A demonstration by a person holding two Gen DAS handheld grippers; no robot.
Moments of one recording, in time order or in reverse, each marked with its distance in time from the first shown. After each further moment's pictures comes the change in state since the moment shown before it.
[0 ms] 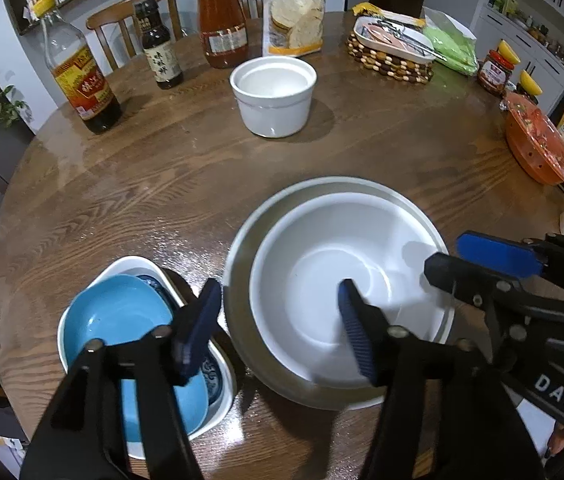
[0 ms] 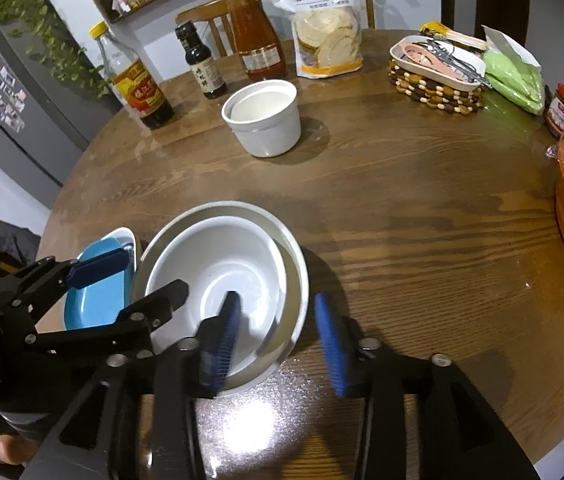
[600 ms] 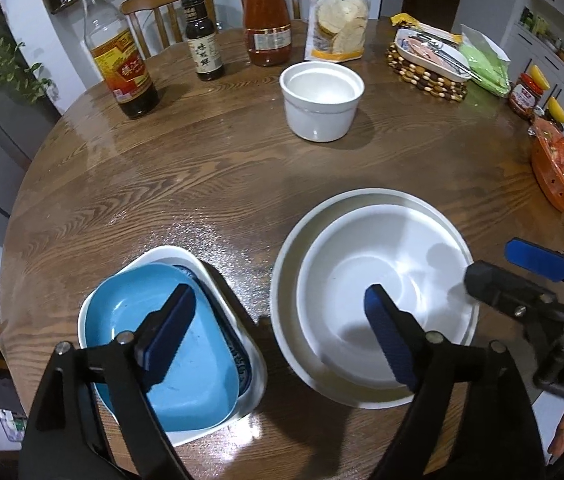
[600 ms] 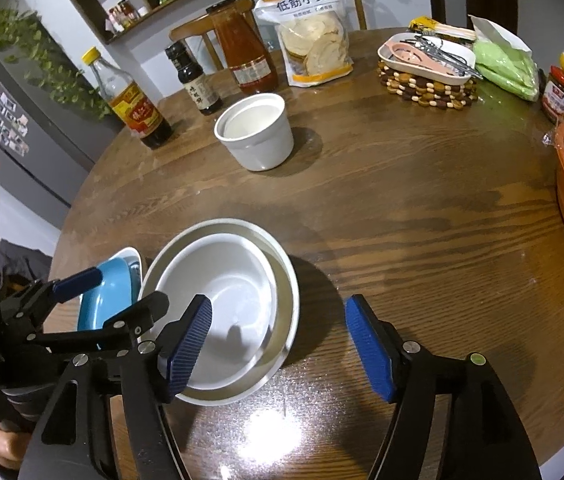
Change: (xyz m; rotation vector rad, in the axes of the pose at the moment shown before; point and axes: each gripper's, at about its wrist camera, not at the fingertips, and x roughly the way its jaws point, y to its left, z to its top) left arm -0.004 0.019 -0.001 -0.095 0.009 0.067; right arm -0.003 -0.014 0.003 0.062 -0.026 0.046
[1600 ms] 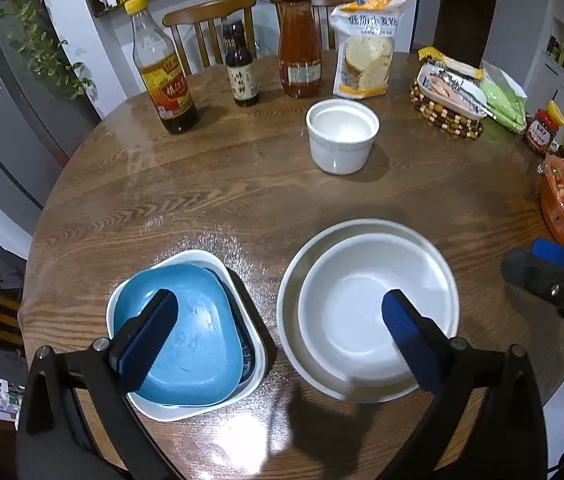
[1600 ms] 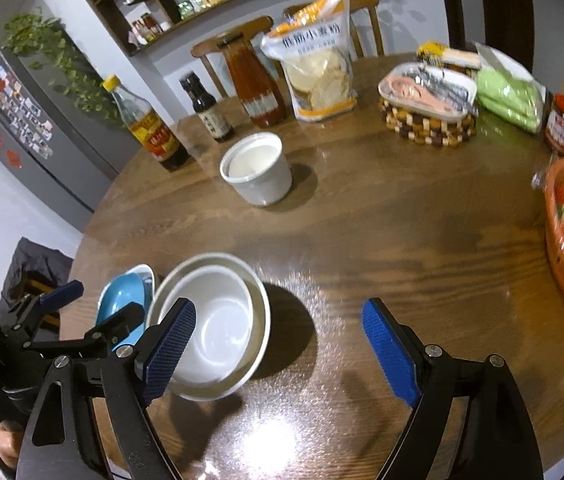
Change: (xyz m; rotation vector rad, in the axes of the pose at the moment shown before) left arm -0.038 -0.009 0.000 -0.093 -0.094 0.097; right arm -0.042 -0.023 0.026 -0.076 -0.069 0.076
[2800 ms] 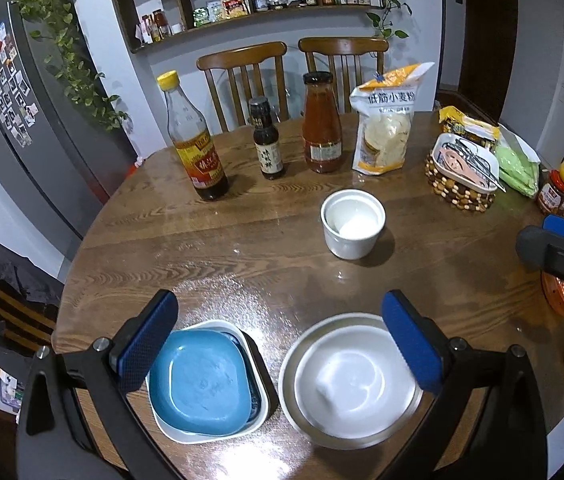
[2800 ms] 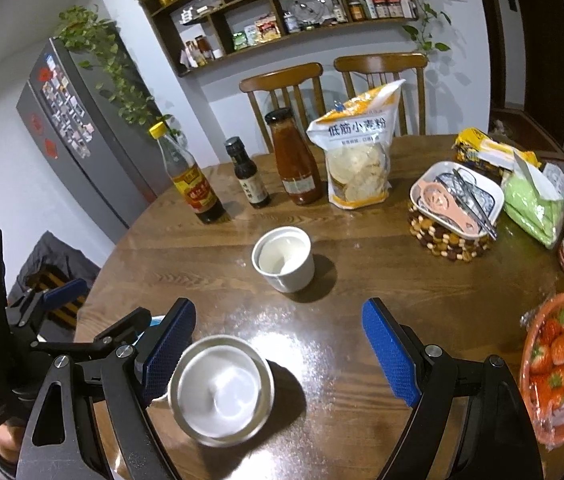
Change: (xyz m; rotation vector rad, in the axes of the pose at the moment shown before) left arm -0.046 -0.012 0.052 -0.060 -0.138 0.115; right arm -0.032 0.010 0.076 -0.172 -0.105 0.079
